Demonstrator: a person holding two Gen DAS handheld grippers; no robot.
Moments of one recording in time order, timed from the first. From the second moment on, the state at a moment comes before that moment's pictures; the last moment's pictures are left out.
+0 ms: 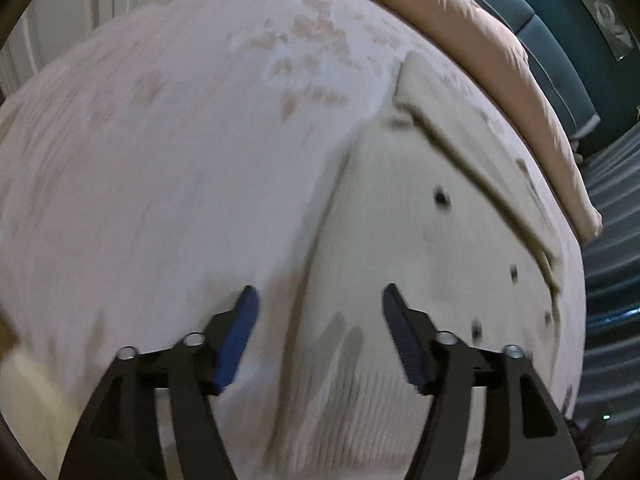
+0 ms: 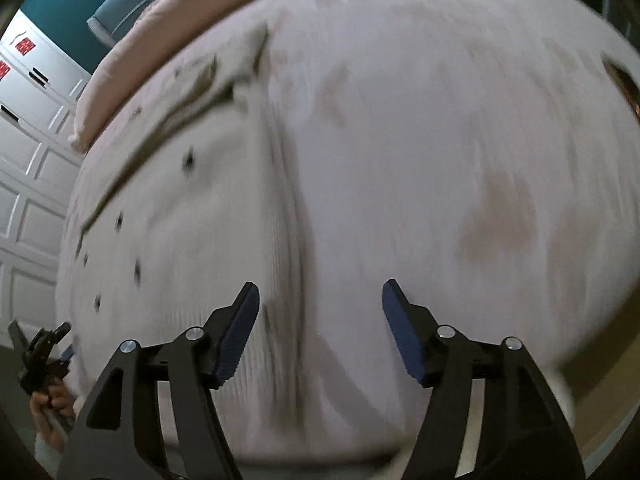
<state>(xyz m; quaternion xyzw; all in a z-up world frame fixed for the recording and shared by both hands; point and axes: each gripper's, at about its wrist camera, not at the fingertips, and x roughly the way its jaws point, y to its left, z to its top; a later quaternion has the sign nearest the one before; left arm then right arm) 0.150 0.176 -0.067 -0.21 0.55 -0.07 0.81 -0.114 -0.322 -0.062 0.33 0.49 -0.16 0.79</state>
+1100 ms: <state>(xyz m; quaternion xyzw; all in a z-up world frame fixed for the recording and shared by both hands) -0.054 0.197 -0.030 -0.18 0.66 -0.15 0.72 -0.262 -0.199 -0.018 0.22 0.64 -0.04 0.73</state>
